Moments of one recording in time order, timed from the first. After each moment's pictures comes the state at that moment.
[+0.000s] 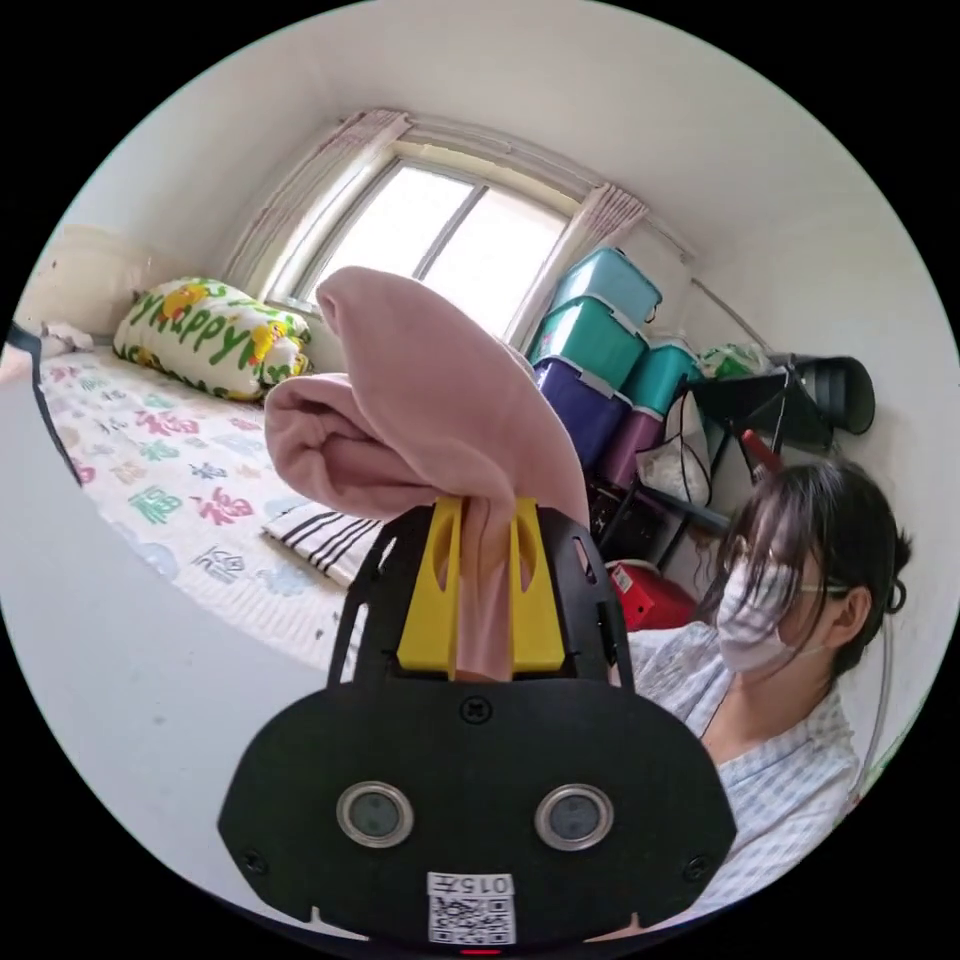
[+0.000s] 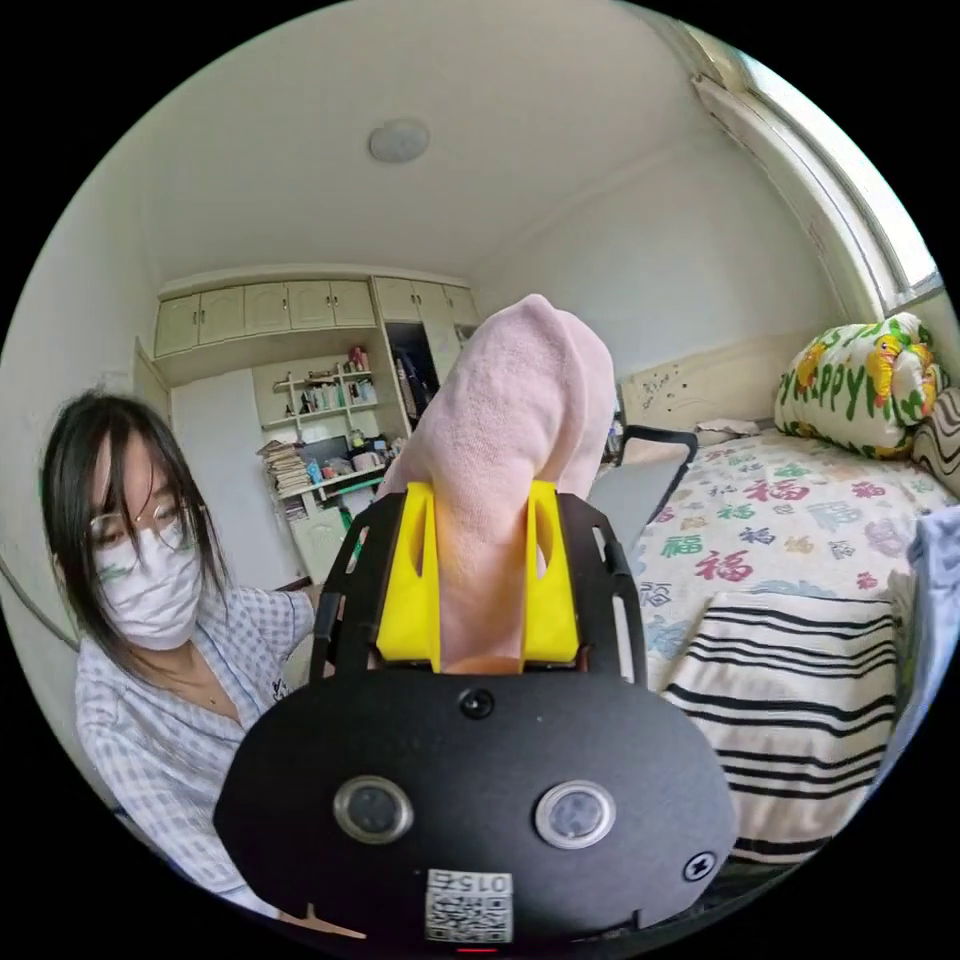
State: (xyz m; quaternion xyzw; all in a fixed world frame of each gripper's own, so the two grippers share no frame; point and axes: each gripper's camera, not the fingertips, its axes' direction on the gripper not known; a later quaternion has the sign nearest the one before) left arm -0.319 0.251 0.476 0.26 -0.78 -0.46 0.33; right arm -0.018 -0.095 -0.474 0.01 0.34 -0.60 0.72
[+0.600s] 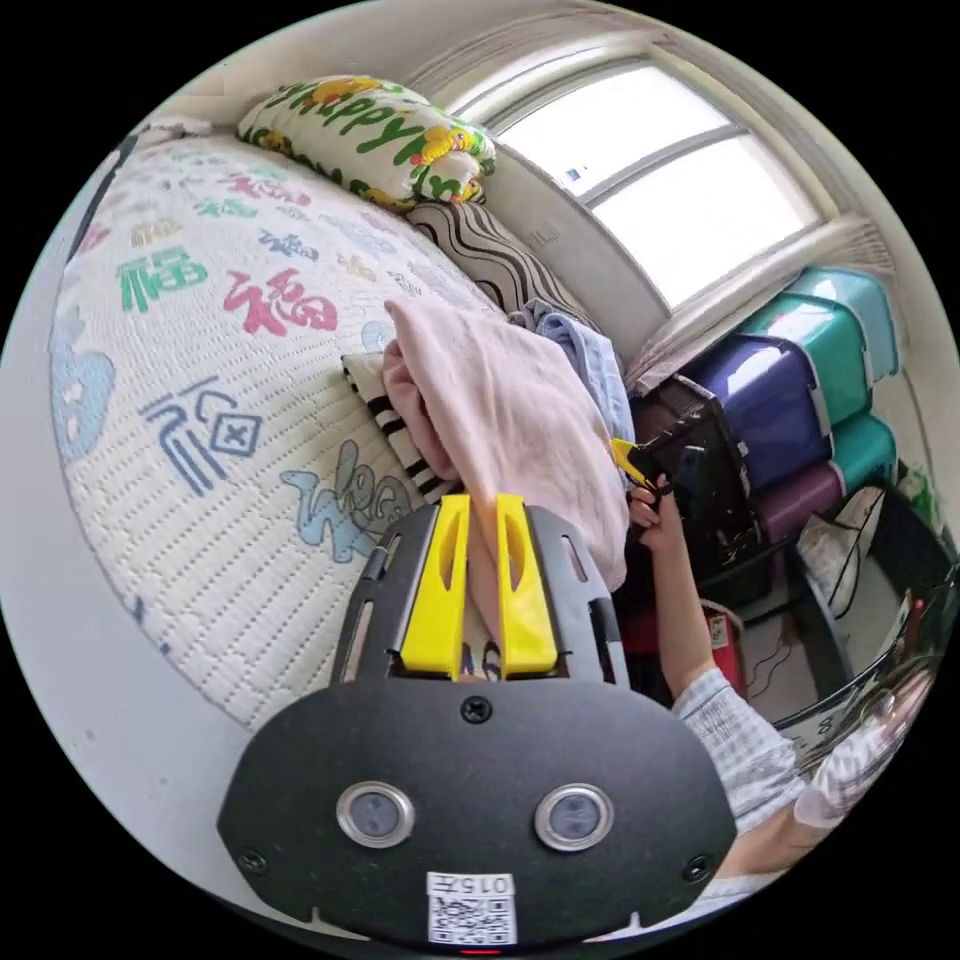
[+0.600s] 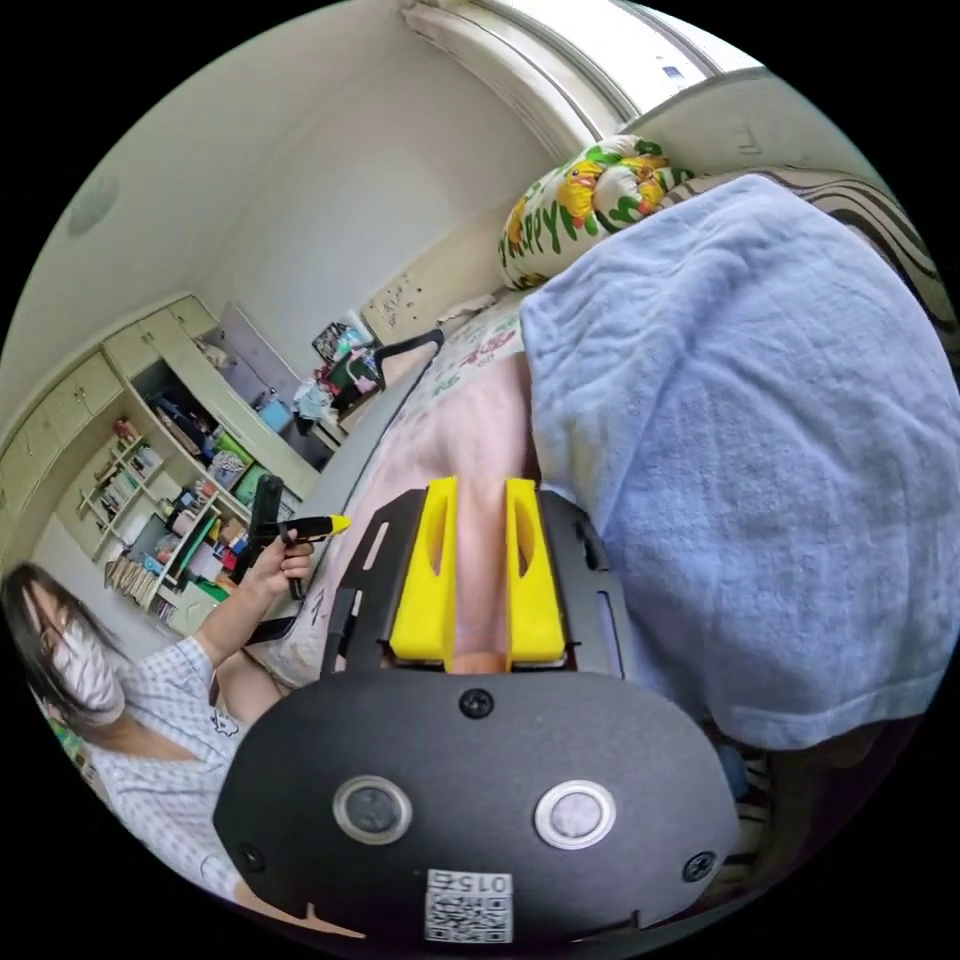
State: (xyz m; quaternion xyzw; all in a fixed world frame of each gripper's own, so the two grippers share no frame) left arm -0.368 0.530 0.359 0.31 -0.65 -0.67 0.15; right arm -0.015 -0.229 -0.695 0.18 0.55 -0.34 0.74
